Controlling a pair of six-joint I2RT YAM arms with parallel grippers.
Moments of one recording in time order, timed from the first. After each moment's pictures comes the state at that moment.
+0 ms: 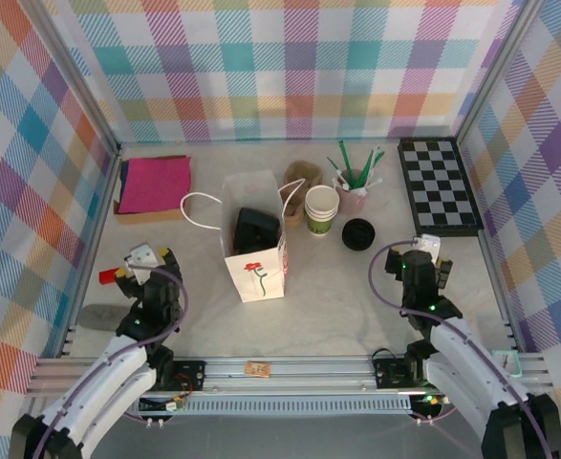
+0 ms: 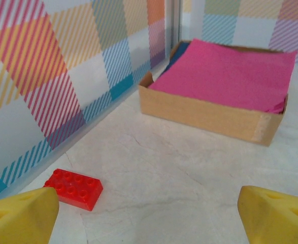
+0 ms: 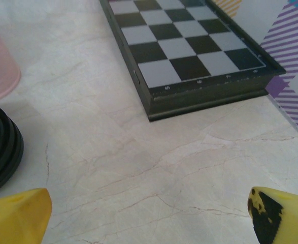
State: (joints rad) left arm -0.40 0.54 0.19 -0.07 -0.96 -0.31; right arm 0.27 0.68 0.24 -0.10 0.55 0.22
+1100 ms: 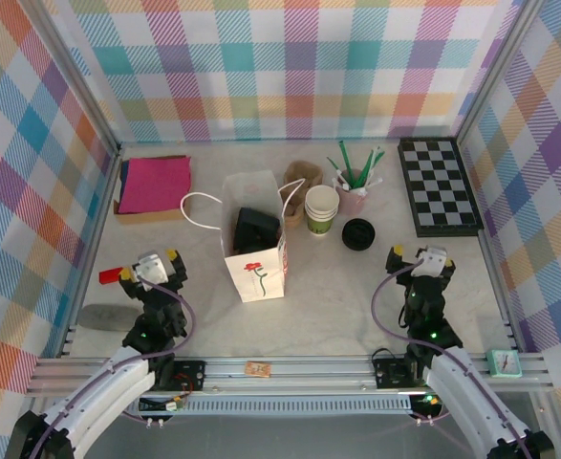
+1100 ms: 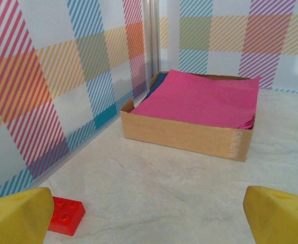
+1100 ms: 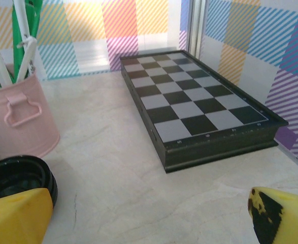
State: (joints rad) left arm -0.47 0.50 0.01 0.32 -0.99 -0.09; right arm 0.30 0.42 0.02 0.22 0.54 0.12
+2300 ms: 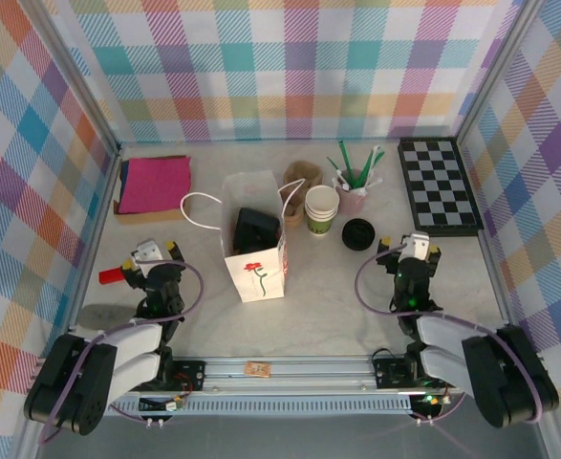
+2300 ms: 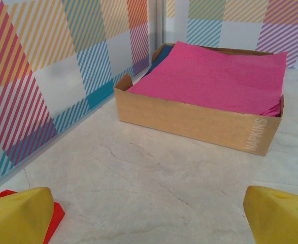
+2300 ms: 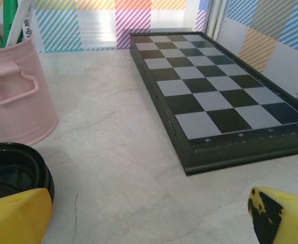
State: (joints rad) left arm -0.22 1.07 0.04 0.79 -0.76 -0.15; right arm 0.29 1.11 0.08 0.77 0.51 0.07
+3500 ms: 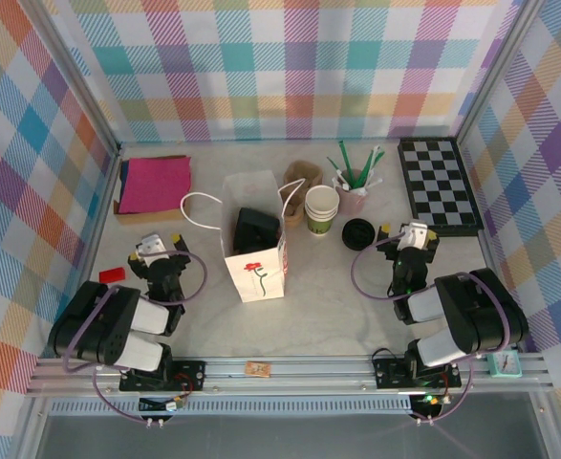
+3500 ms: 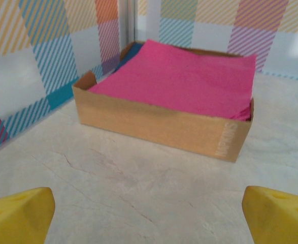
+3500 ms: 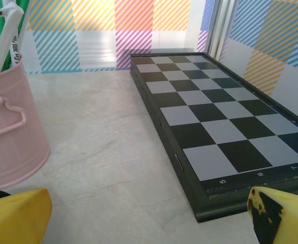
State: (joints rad) left arm -0.16 1.45 0.07 1.16 -0.59 -0.17; right arm 0.20 1.48 0.14 1.17 0.45 0.02
